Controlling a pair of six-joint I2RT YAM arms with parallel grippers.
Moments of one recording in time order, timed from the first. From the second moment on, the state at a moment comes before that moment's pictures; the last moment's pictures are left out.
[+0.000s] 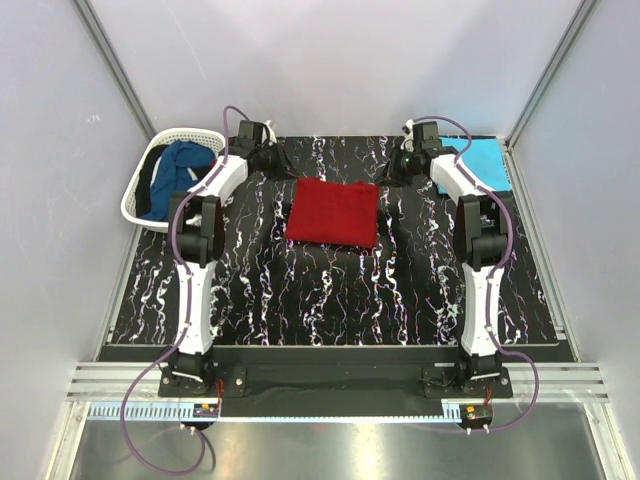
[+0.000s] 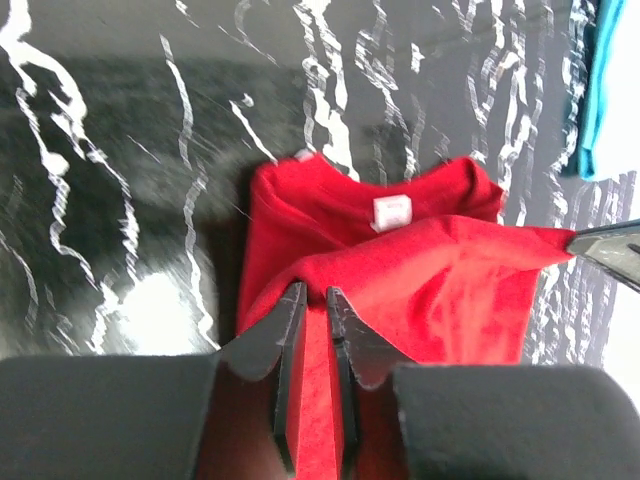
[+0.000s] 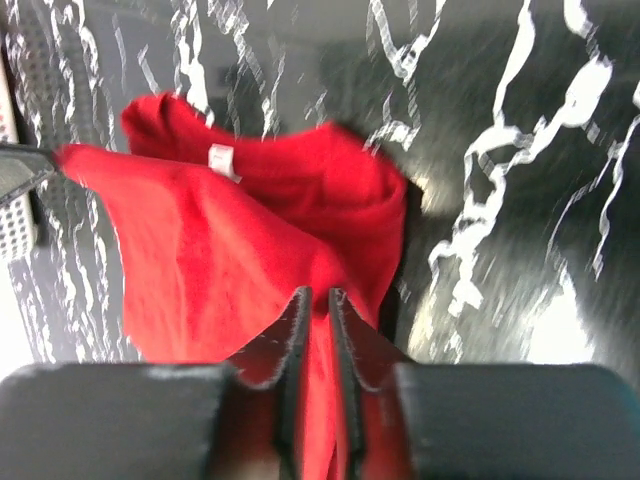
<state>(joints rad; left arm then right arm) -0.18 2.35 2.00 -0.43 0.46 -0.51 0.15 2.25 1.87 -0.47 -0.44 0.45</state>
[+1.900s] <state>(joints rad) -0.39 1.83 1.22 -0.48 0.20 -0.53 0.20 1.82 1.02 -0.26 -0.64 0.43</state>
